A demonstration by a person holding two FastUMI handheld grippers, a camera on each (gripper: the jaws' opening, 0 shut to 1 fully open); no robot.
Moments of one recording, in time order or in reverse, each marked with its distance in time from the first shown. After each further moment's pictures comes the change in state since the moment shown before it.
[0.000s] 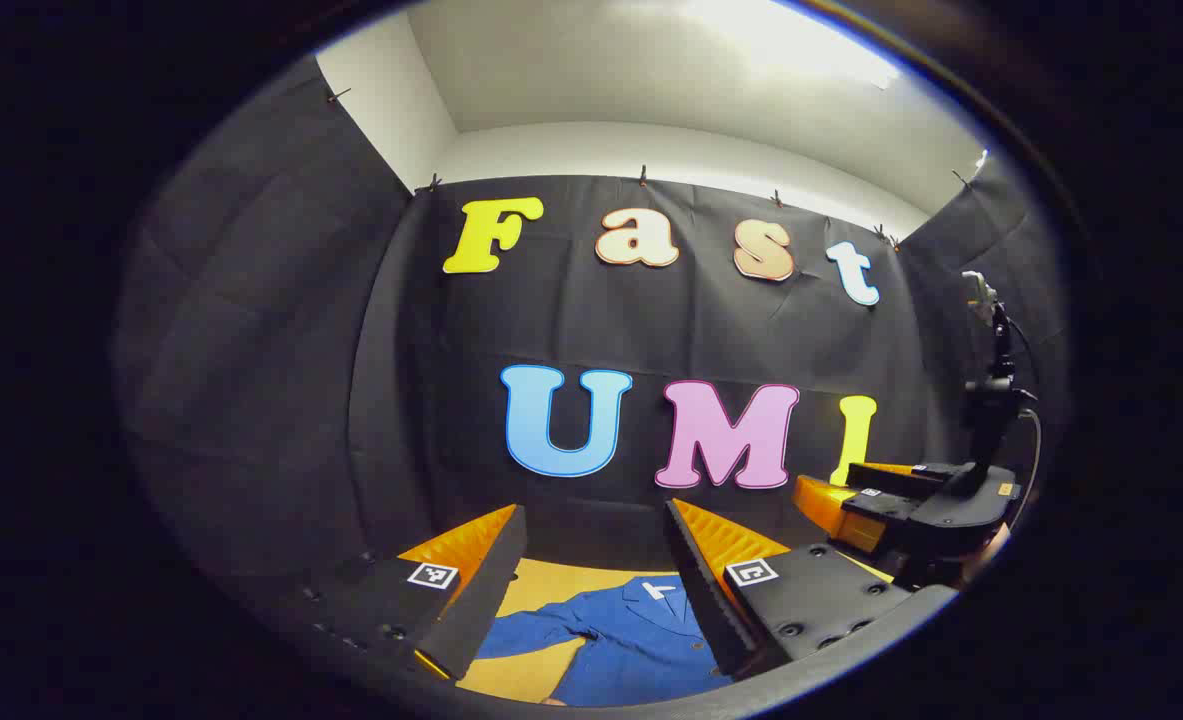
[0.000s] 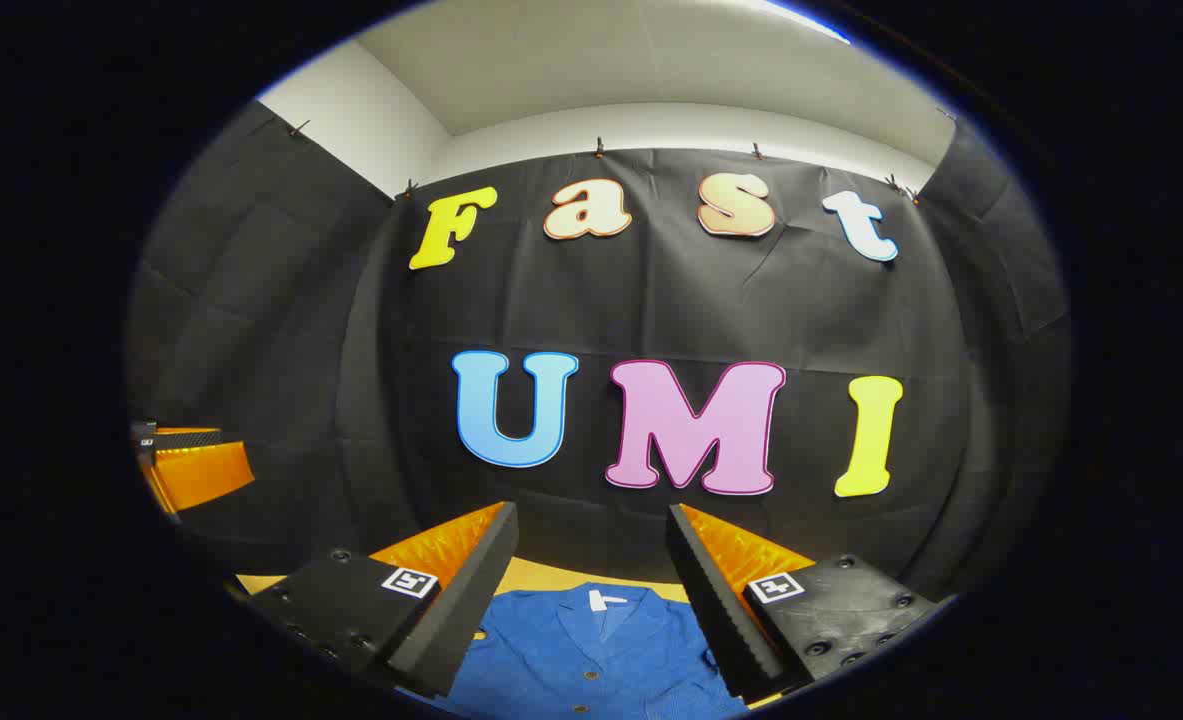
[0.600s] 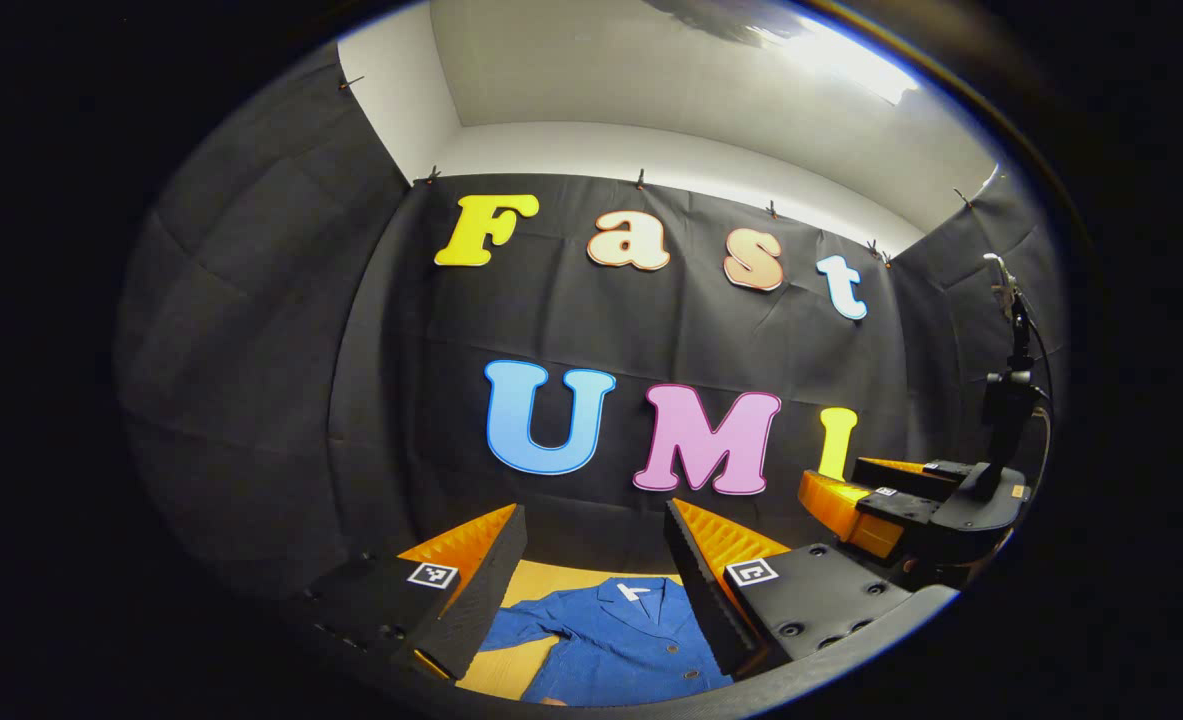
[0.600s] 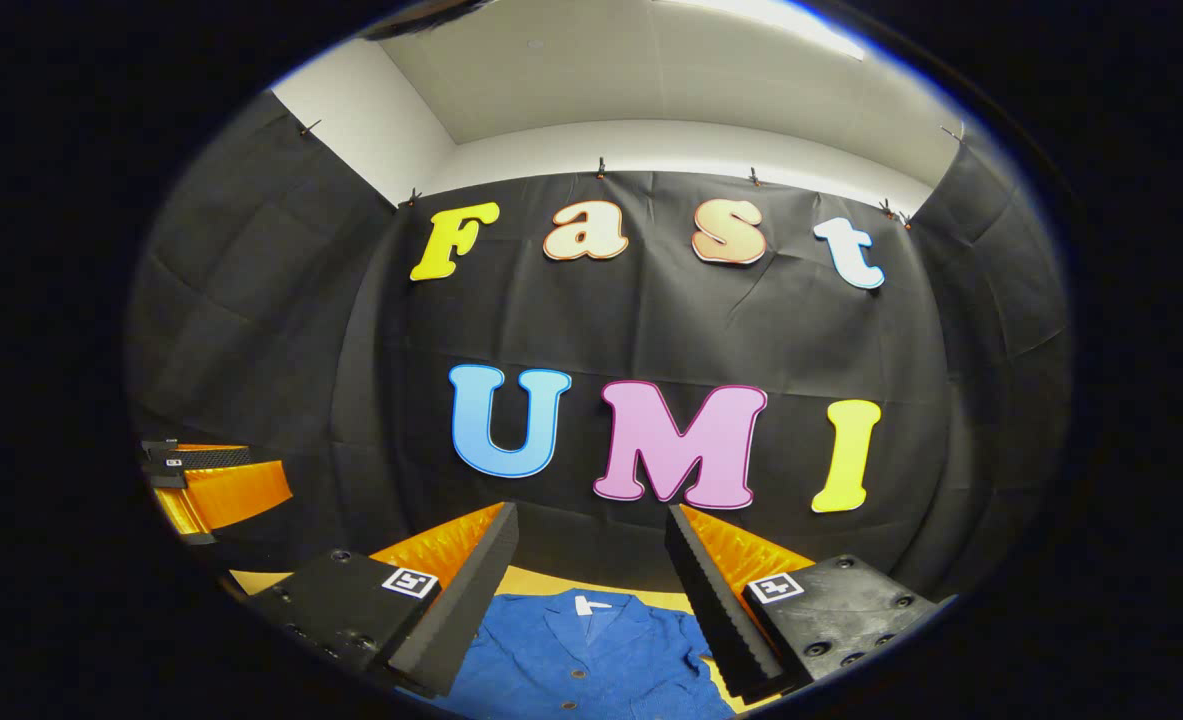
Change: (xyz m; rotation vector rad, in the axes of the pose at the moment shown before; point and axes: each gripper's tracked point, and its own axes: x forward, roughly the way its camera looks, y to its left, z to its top) left arm 0.005 -0.013 -0.005 -0.046 -0.009 -0.060; right arm -0.038 -0.010 0.020 -0.046 -0.052 -0.059
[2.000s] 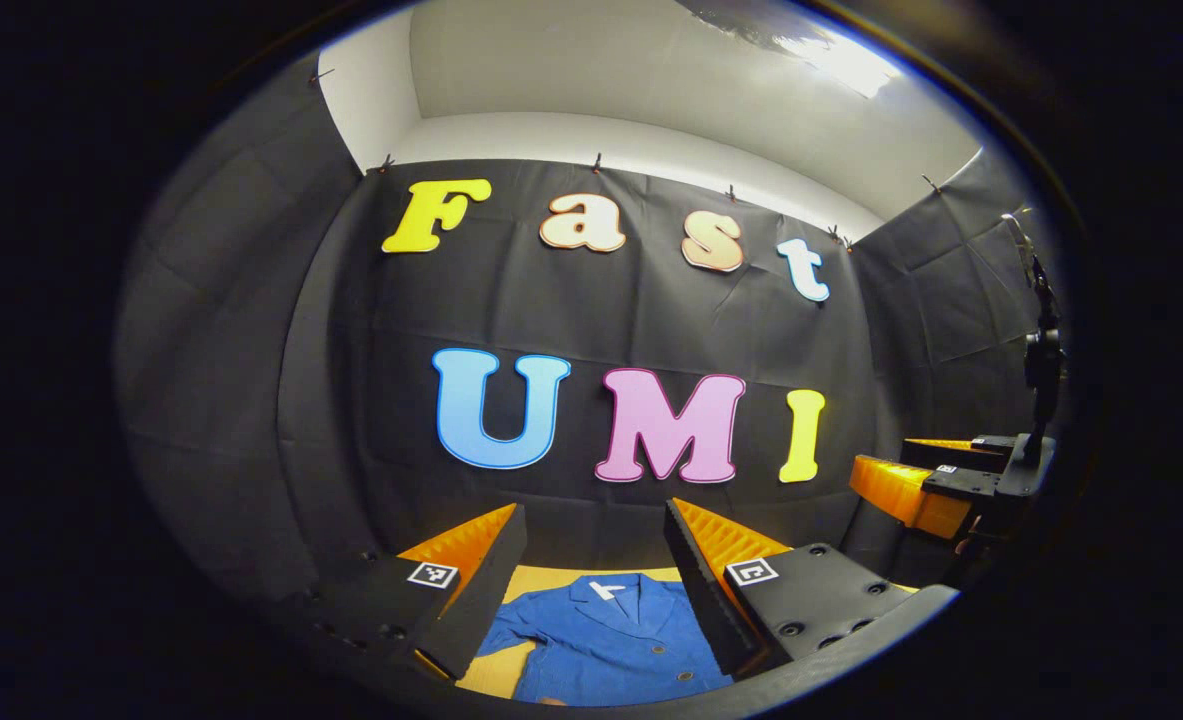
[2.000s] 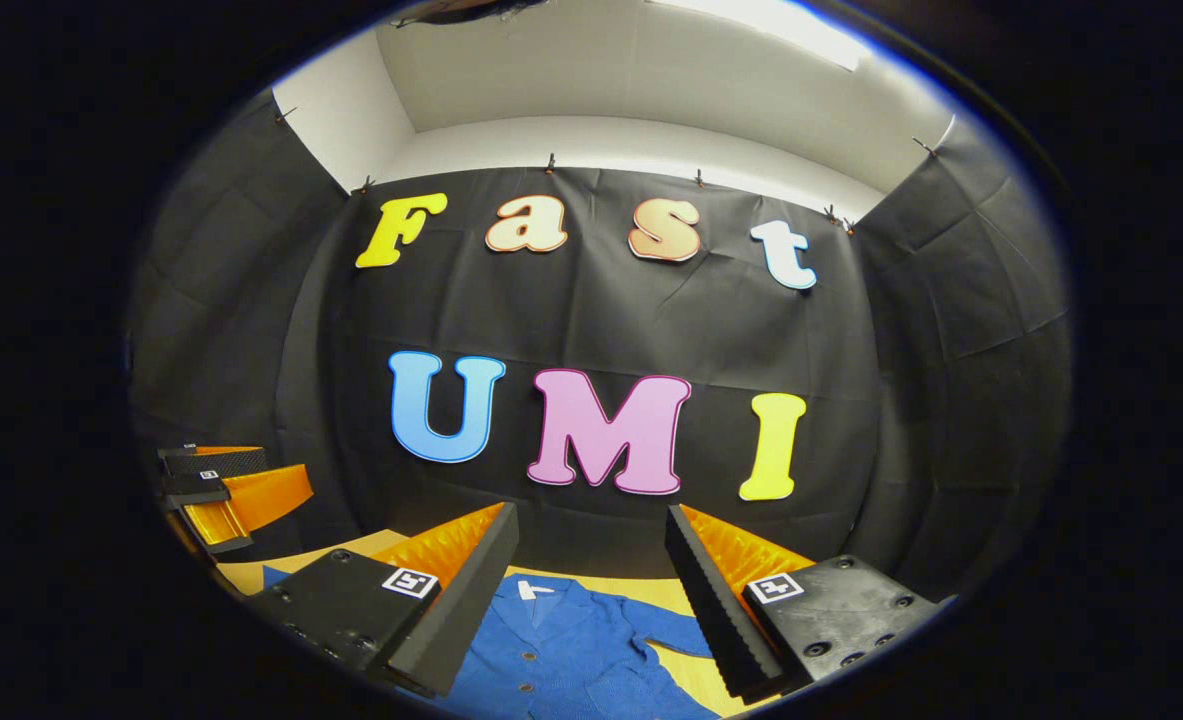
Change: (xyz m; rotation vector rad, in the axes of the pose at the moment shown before) left arm 0.037 -0.031 -0.021 0.027 0.001 -0.137; right arm -0.035 -0.050 -0.006 -0.020 0.031 -0.183
